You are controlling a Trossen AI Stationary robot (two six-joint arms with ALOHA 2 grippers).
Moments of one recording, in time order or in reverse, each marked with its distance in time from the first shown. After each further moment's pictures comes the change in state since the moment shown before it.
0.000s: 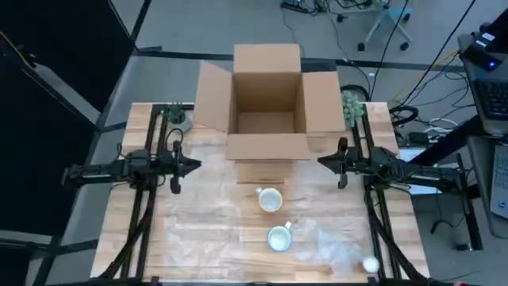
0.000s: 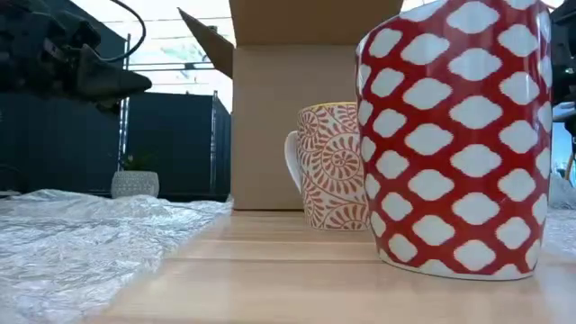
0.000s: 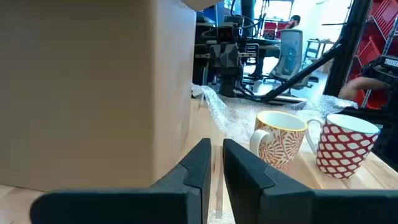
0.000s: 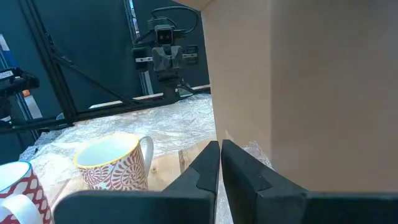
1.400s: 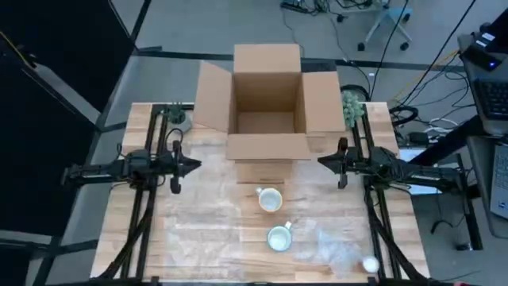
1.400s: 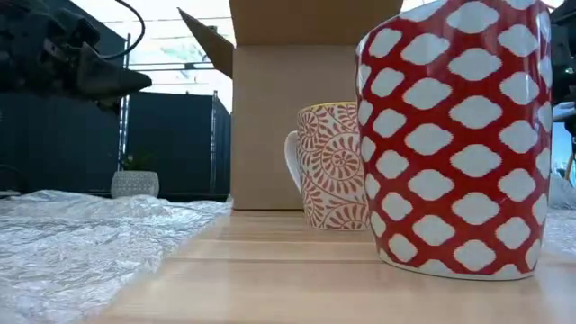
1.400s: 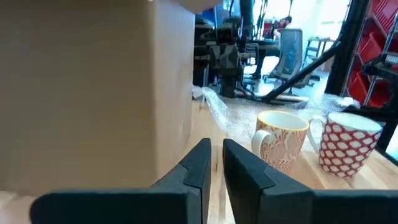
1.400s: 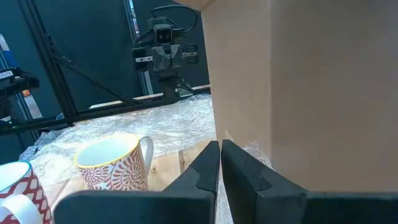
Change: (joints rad) left arm 0.000 0.000 0.000 0.047 0.000 -0.005; right arm 0.000 0.000 0.000 0.000 0.000 0.000
